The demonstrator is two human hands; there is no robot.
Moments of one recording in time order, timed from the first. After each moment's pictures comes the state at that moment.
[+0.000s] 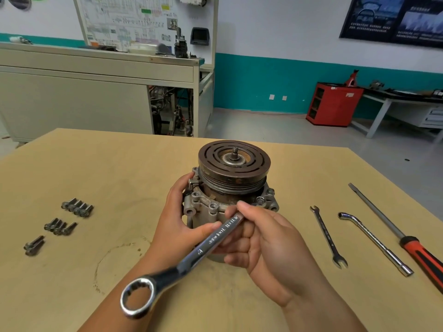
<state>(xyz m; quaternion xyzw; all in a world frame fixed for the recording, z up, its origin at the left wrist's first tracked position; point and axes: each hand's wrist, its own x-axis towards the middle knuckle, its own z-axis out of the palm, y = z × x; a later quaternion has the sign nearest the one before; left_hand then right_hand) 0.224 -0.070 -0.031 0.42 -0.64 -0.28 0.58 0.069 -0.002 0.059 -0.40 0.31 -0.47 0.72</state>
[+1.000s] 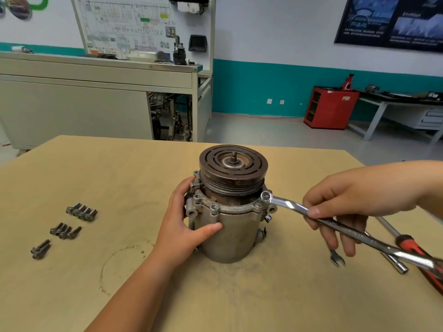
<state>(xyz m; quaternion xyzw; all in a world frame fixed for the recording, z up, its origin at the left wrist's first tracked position) 0.228 -0.071 -0.034 0.42 -0.65 -0.29 0.57 -0.049 -0.057 0.145 -0.72 0.50 0.11 0.47</state>
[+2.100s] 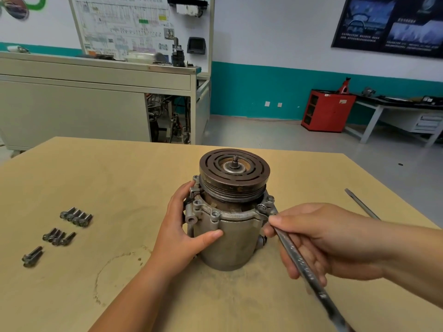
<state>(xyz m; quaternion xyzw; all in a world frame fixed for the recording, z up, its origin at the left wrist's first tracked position) 0.226 -0.067 -0.030 0.42 -0.65 -0.28 0.57 0.004 -0.015 0.110 -0.53 0.46 -0.18 0.69</state>
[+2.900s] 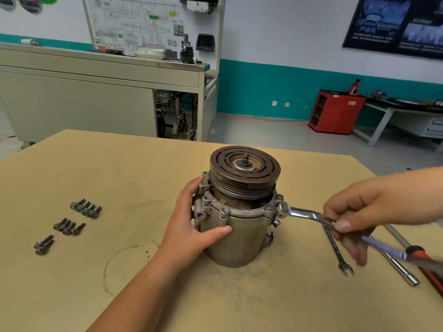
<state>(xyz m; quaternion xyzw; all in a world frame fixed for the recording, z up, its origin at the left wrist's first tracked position) 0.226 -0.069 -0.030 0.42 -0.64 -0.30 0.56 -0.068 -0.071 0.139 -0.71 0.42 0.12 0.56</state>
